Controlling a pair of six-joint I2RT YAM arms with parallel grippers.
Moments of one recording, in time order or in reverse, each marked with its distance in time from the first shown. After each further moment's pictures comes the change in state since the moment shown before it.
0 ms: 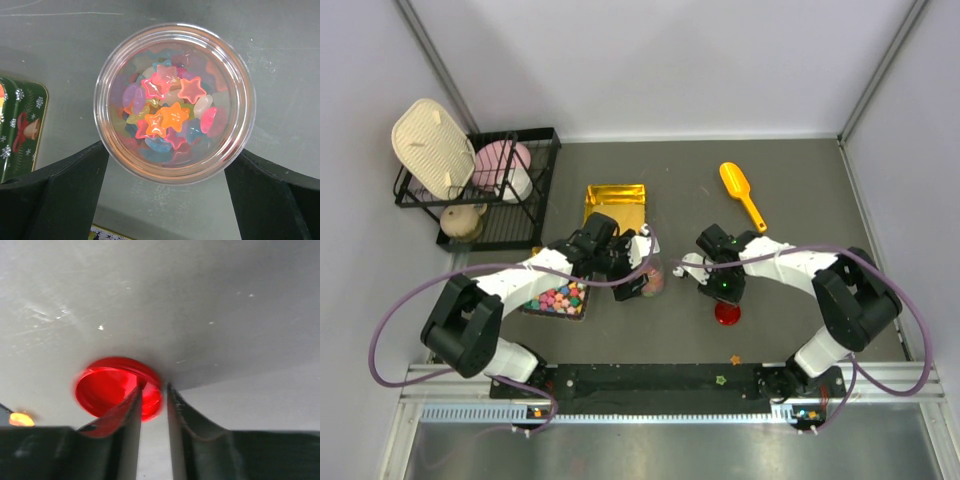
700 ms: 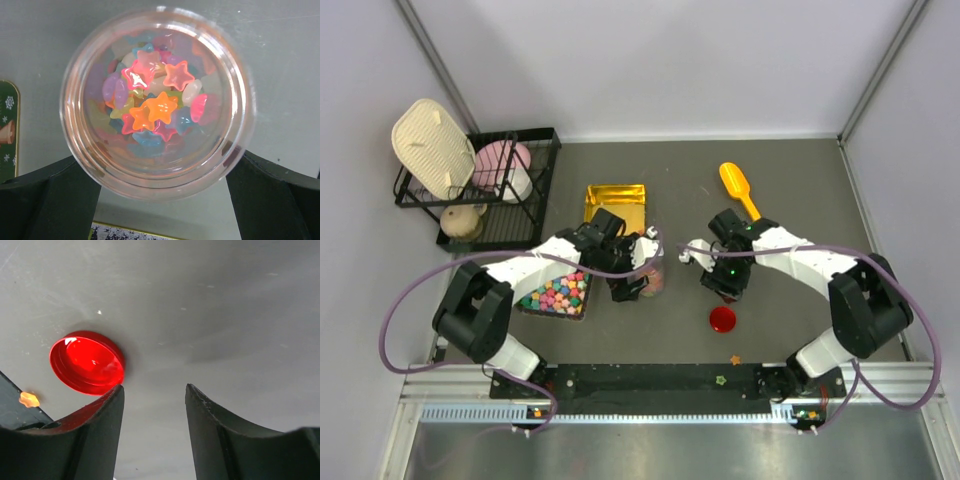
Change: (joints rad) left arm 0.000 0.094 0.129 -0.215 0.020 0.106; right arm -0.105 -0.069 0.084 -0.081 -0.098 -0.092
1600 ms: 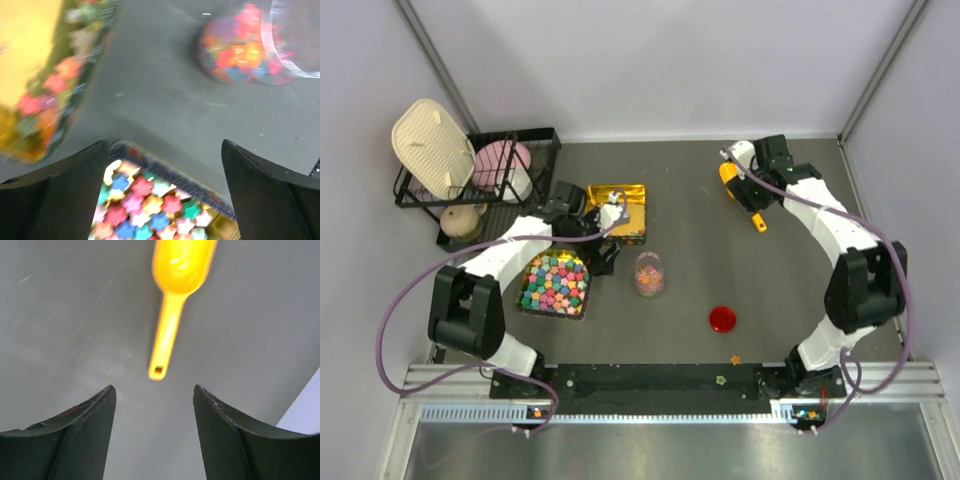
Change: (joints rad) left arm 0.309 -0.017 0.143 -0.201 0.034 -0.021; right arm -0.324 0.193 0.451 0.212 0.238 0.198
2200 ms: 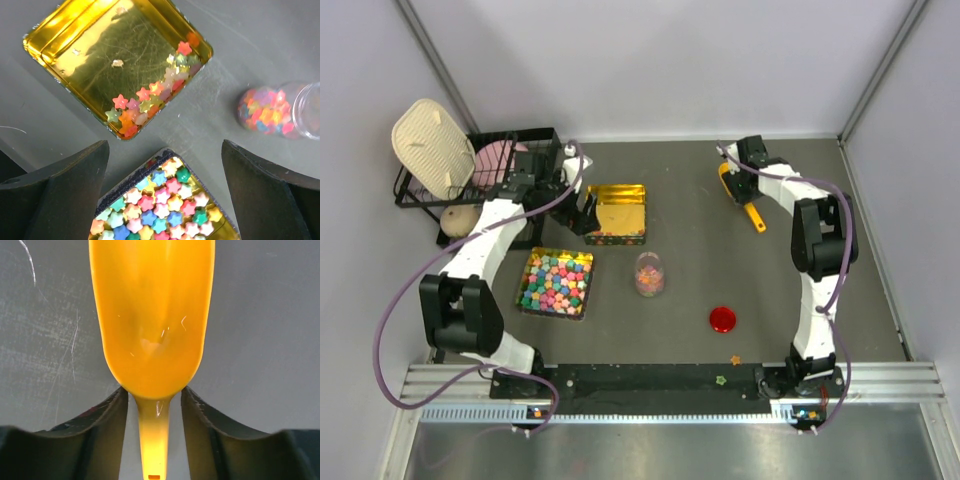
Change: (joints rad) left arm 0.169 0.002 0.204 0.029 0.021 -0.253; right arm -0.033 0.400 0.192 0.127 0.049 0.150
